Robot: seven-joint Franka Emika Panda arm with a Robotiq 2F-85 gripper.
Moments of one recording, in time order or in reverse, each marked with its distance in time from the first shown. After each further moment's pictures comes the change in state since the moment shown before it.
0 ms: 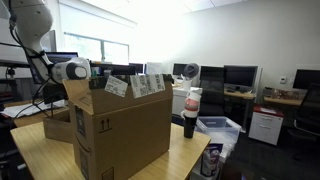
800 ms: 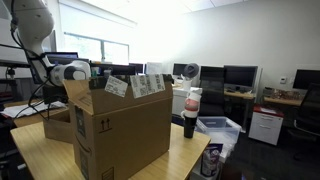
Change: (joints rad) arm -0.001 0.026 0.007 -0.016 0.077 -0.008 -0.061
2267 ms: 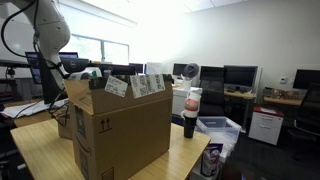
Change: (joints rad) arm 0.009 0.172 -0.093 0.170 -0.100 0.006 0.000
